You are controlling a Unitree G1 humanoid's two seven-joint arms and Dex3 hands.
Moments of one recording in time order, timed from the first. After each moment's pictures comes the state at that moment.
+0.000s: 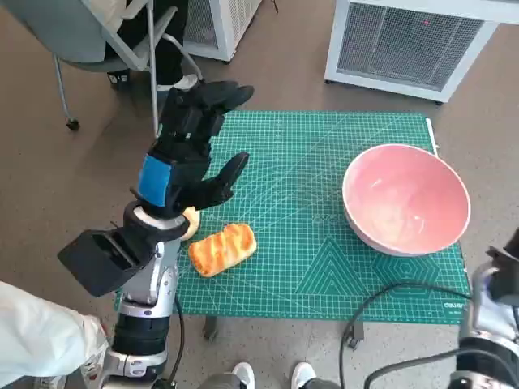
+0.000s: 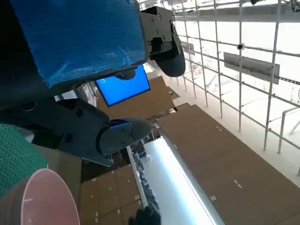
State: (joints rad) left arm -0.50 0.10 0.06 0.09 -0.25 -0.36 -0.37; right arm -0.51 -0.38 -0.42 0.84 -0.03 -0.82 -0.26
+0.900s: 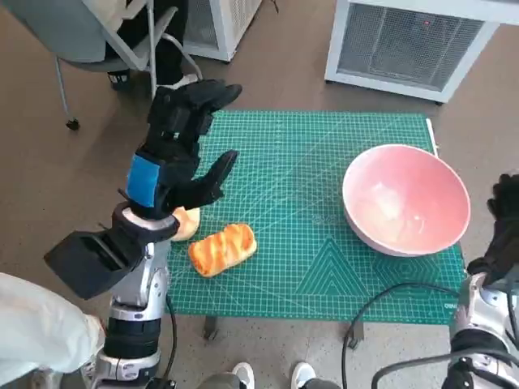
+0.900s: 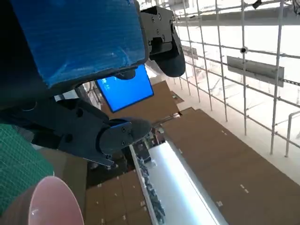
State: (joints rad) left arm -0.47 0.14 0.08 0.03 -0.25 -0.32 -0.36; right arm -0.64 -0.38 -0.43 1.26 0.14 -0.61 -0.08
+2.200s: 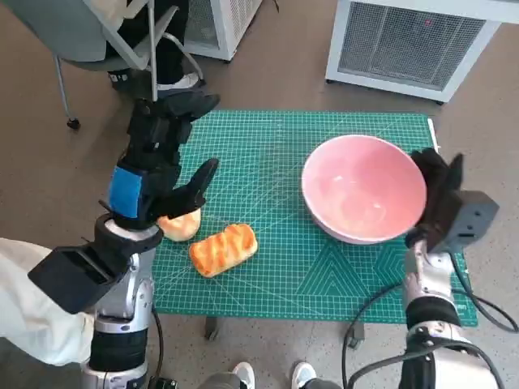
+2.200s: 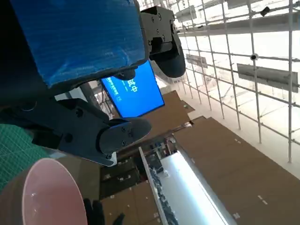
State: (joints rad) left arm -0.40 0.18 0.10 -0.04 -0.24 -0.30 -0.33; right arm -0.81 -0.21 -0.34 1.29 0.13 -0.49 -0.01
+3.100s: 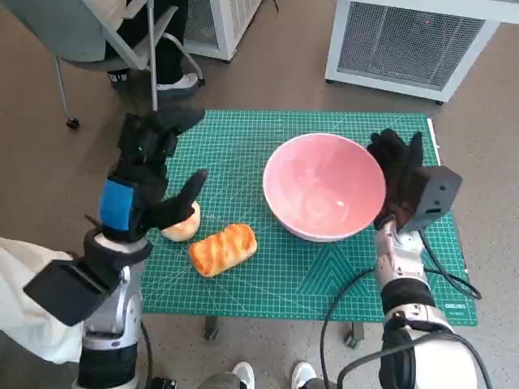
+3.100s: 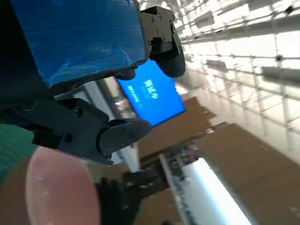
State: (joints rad) left arm -0.29 0.24 0.10 -0.17 -0.13 -0.19 -0.29; right arm -0.91 -0.12 -0.32 1.30 0.12 -0.41 0.00
